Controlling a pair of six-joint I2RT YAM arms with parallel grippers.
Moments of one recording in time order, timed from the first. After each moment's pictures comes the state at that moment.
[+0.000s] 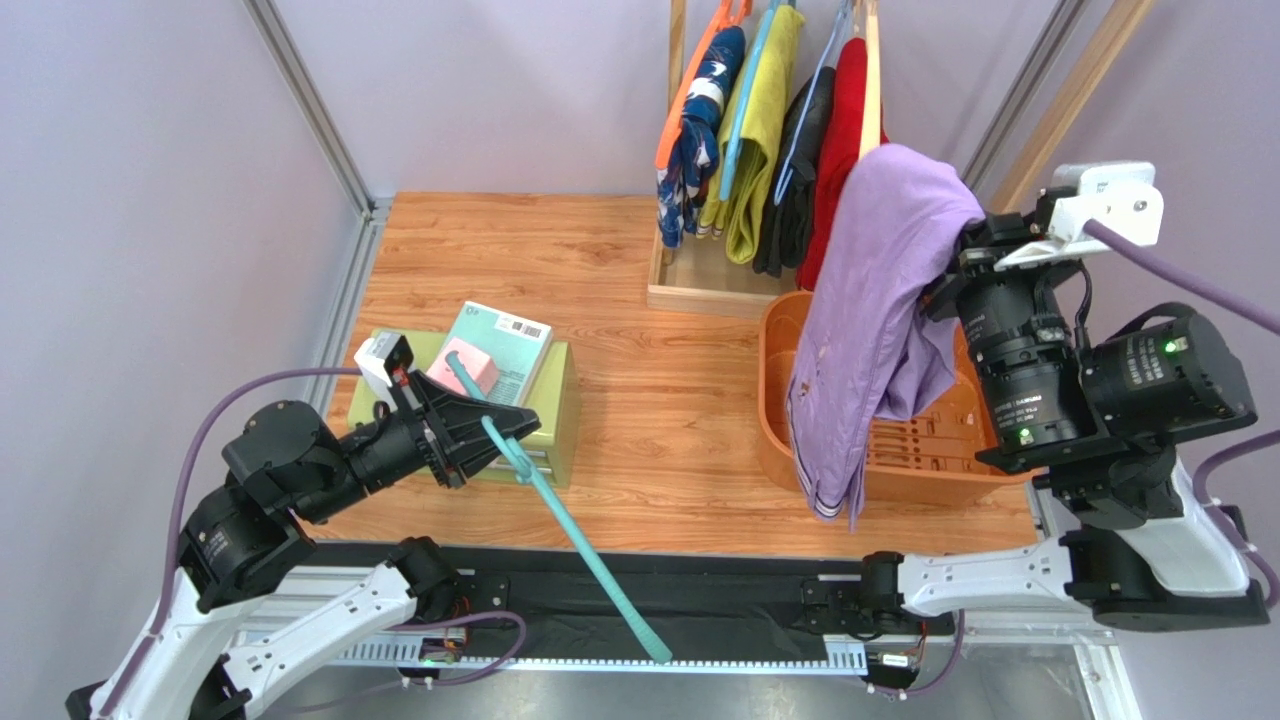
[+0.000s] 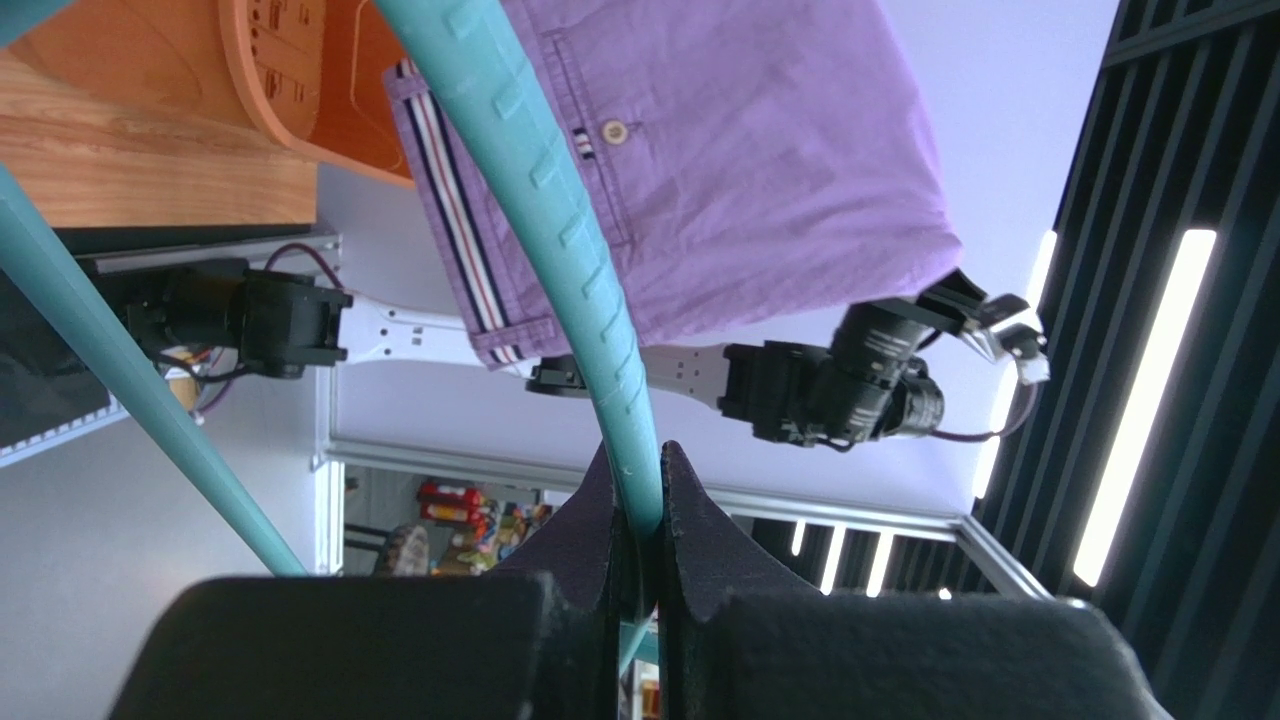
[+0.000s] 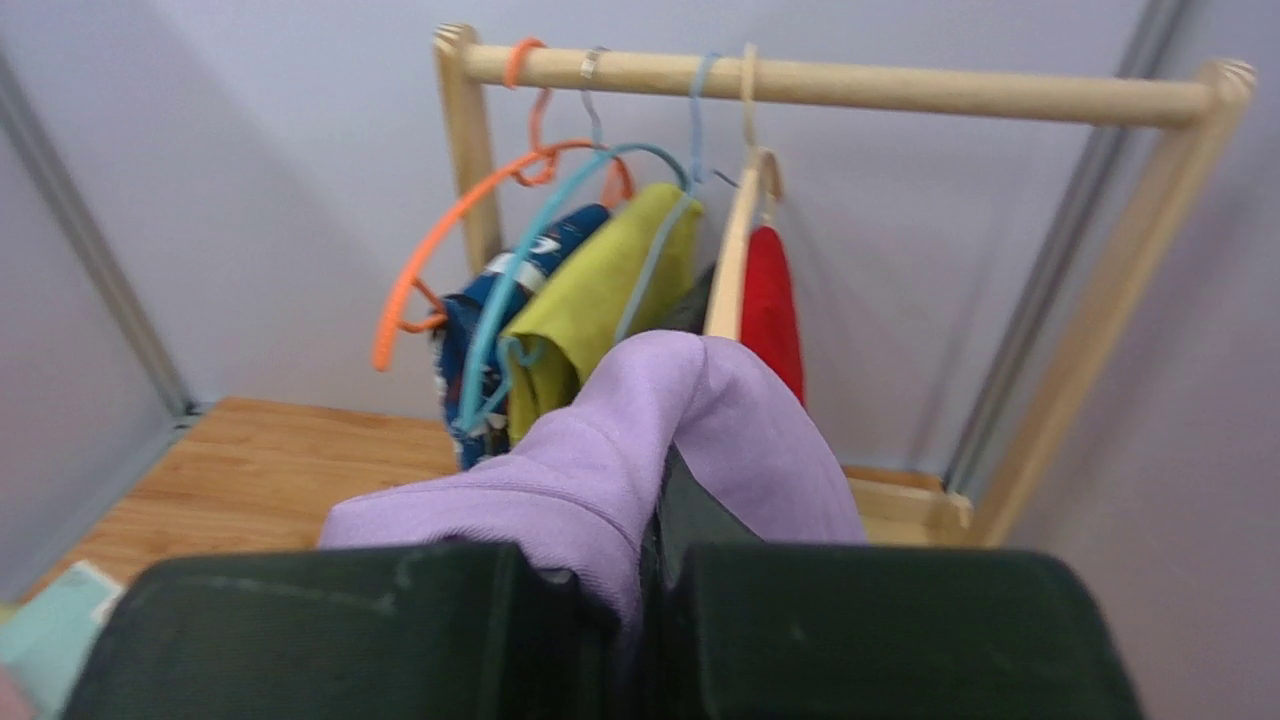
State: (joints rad) left arm -0.80 0.50 1.12 -0.68 0.18 -1.67; right arm 1.38 0.98 1.74 -0.16 1.18 -0.55
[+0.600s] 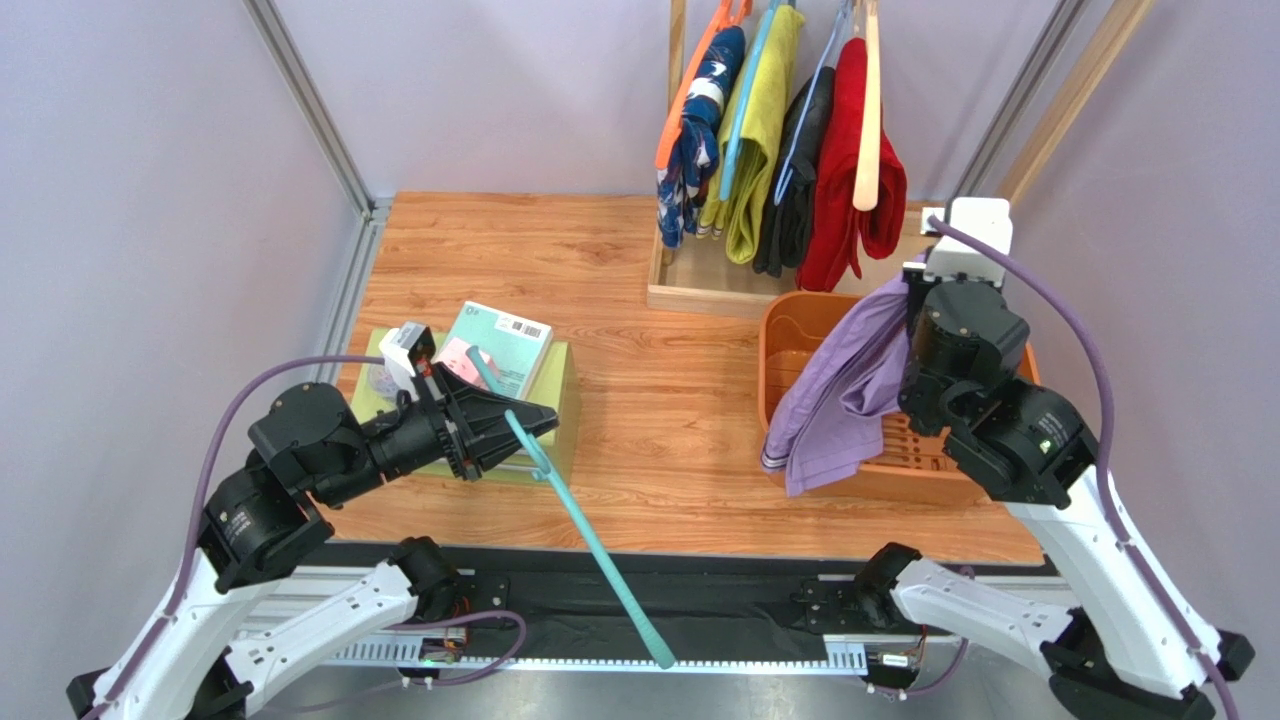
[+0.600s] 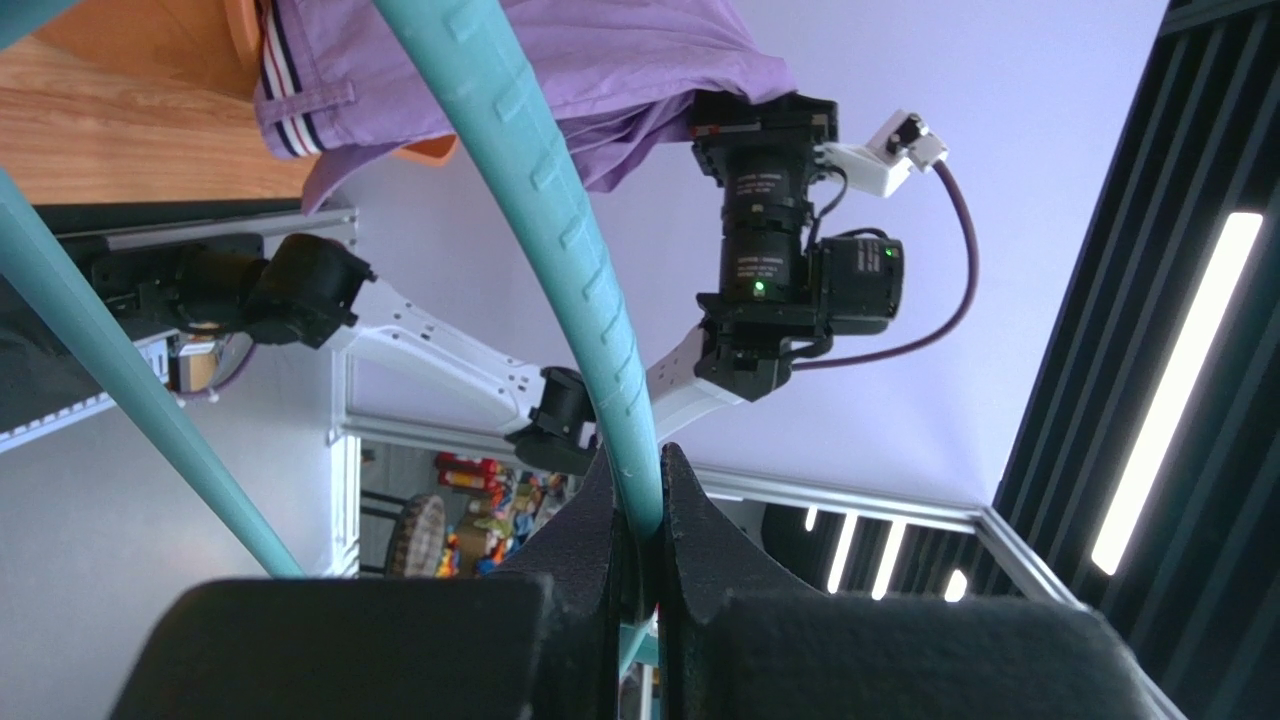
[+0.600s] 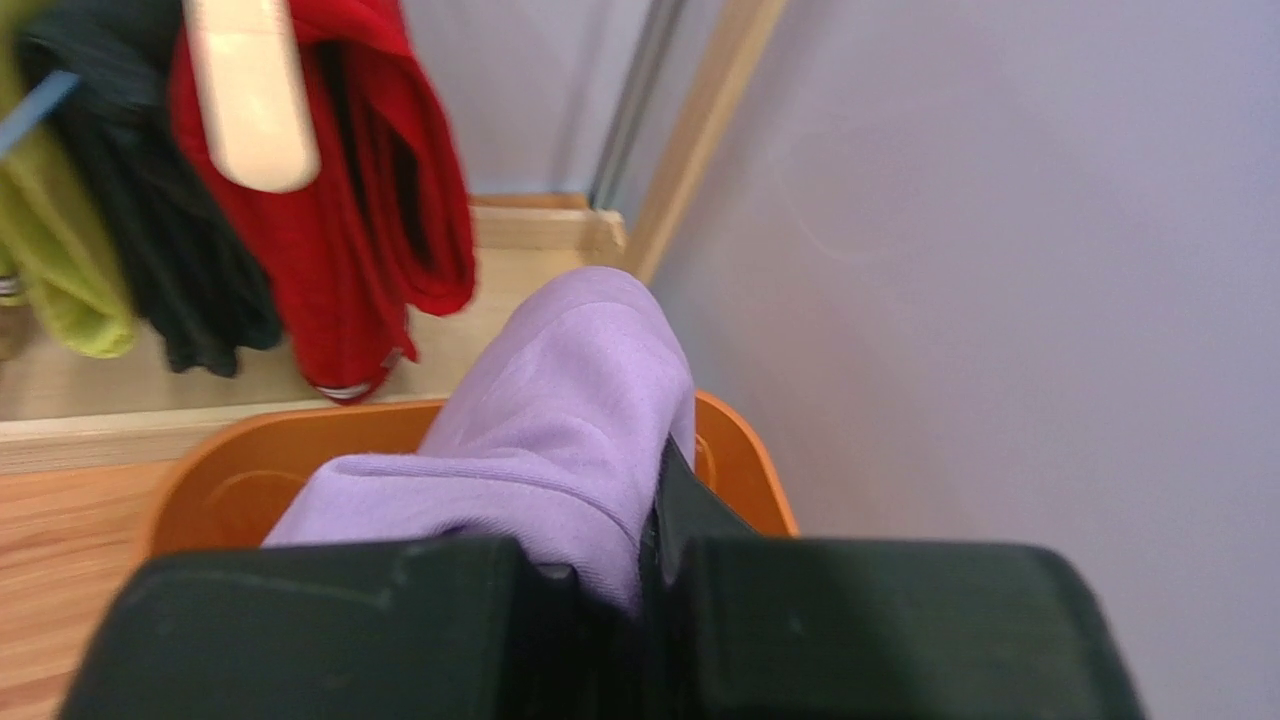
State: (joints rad) left arm -0.80 0.56 1.12 -0.65 0.23 -1.66; right arm 0.72 0.91 1.41 -0.65 1.10 -0.15
